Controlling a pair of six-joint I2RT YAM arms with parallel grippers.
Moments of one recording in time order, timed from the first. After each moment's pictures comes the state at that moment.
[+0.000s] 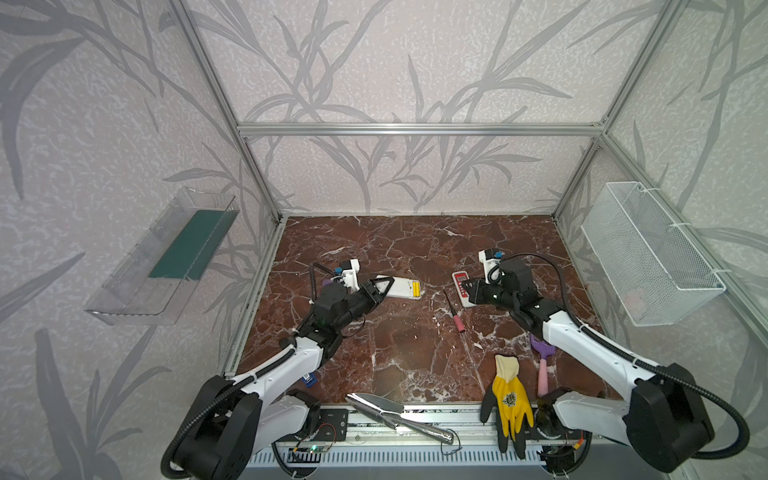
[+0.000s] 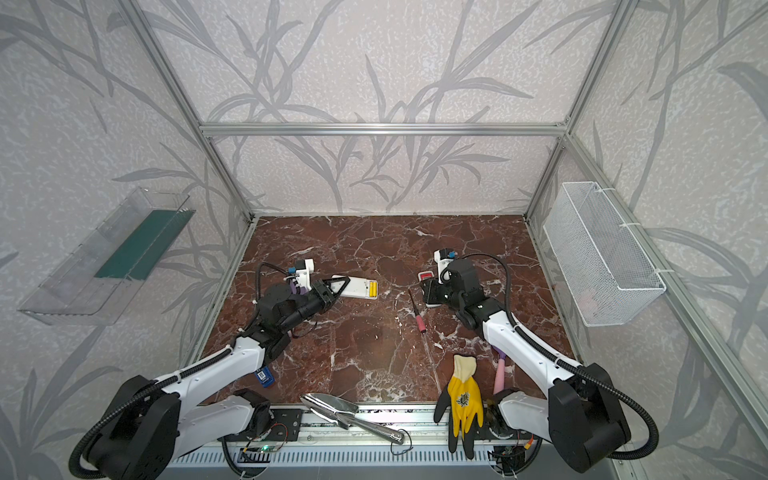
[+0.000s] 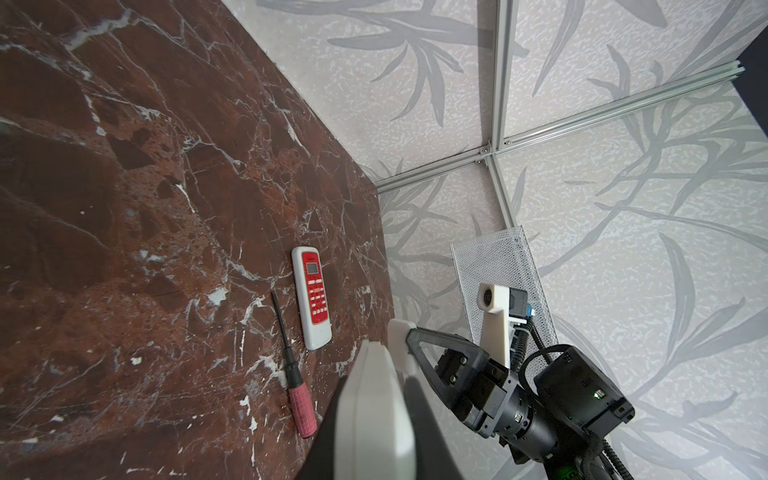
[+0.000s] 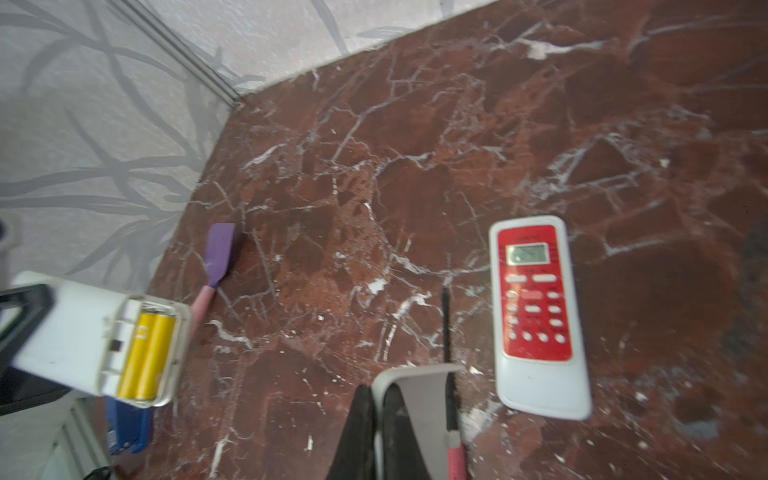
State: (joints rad) left arm -0.41 1.13 0.42 0.56 0.37 -1.16; right arm 0.42 1.22 0.70 -0.09 -0.20 0.46
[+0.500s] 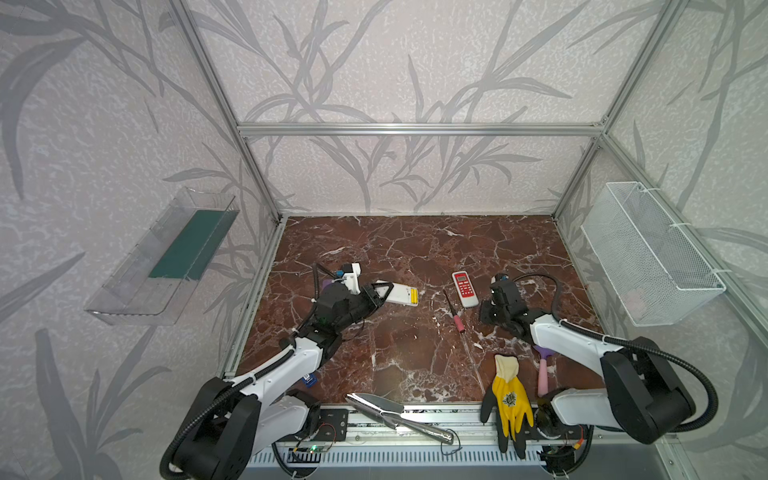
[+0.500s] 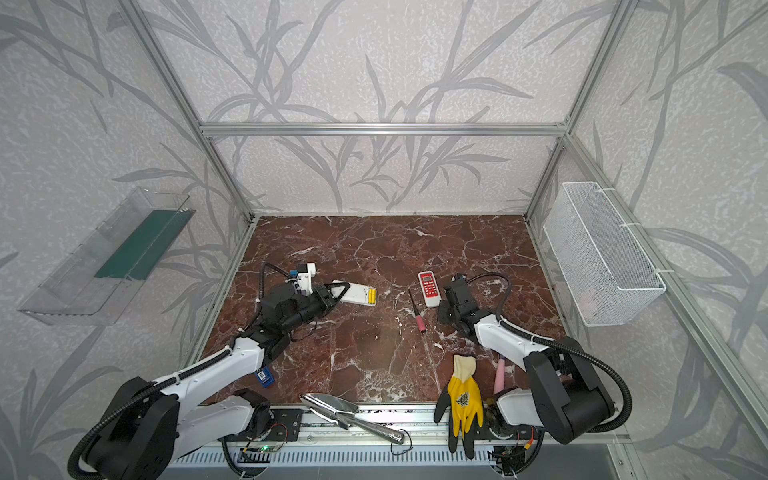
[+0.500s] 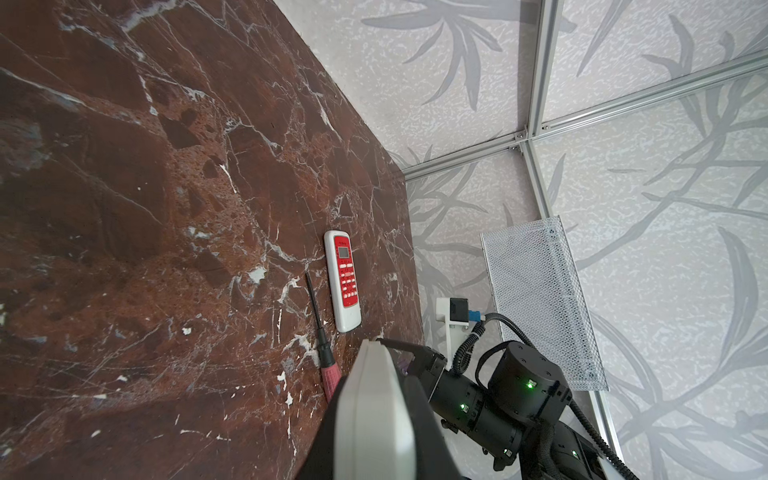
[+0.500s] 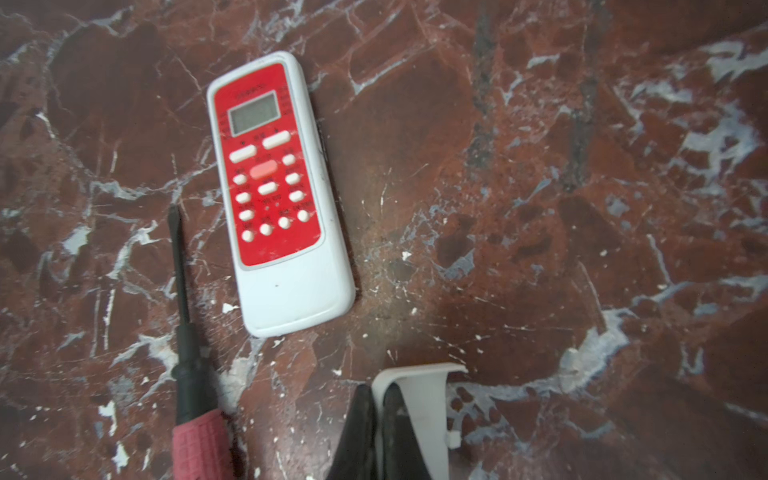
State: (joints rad) left arm -0.41 1.12 0.42 0.47 0.37 -1.12; right arm 0.40 1.37 0.57 -0.13 0.14 0.51
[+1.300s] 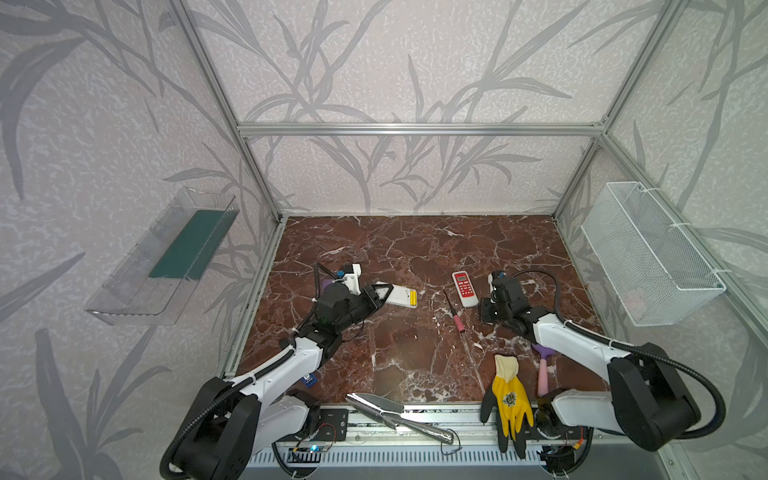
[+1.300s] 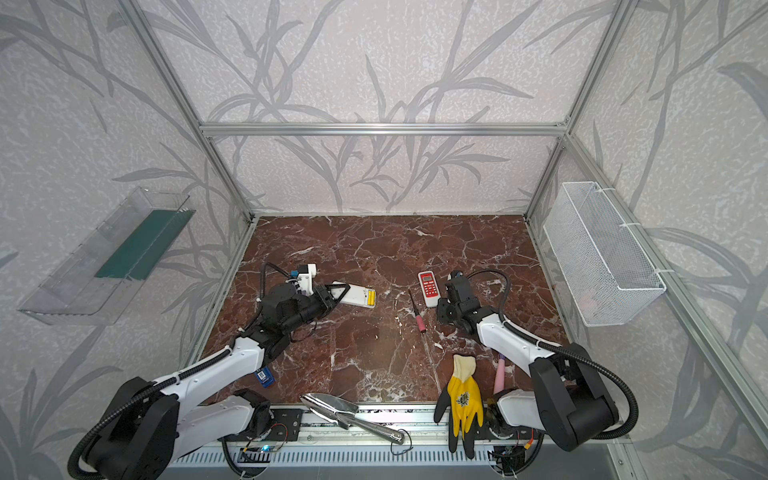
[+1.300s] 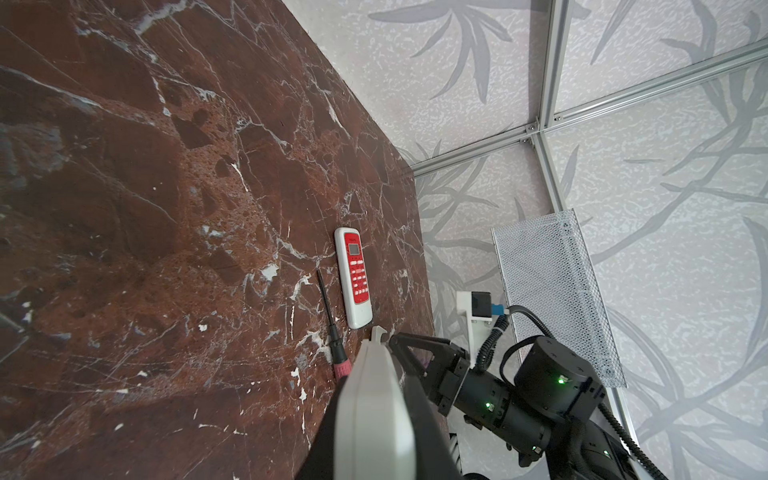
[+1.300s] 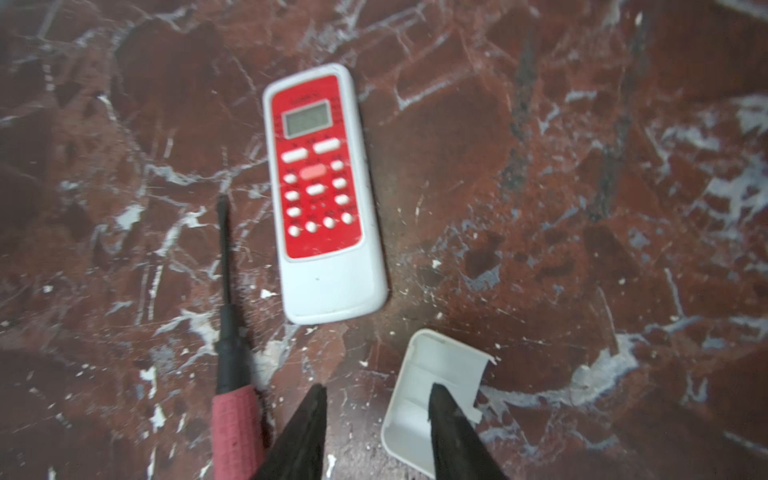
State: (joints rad) left arm -0.41 1.12 0.43 0.43 0.37 -1.07; right arm 0.39 1.28 0.61 -0.19 0.04 0.38
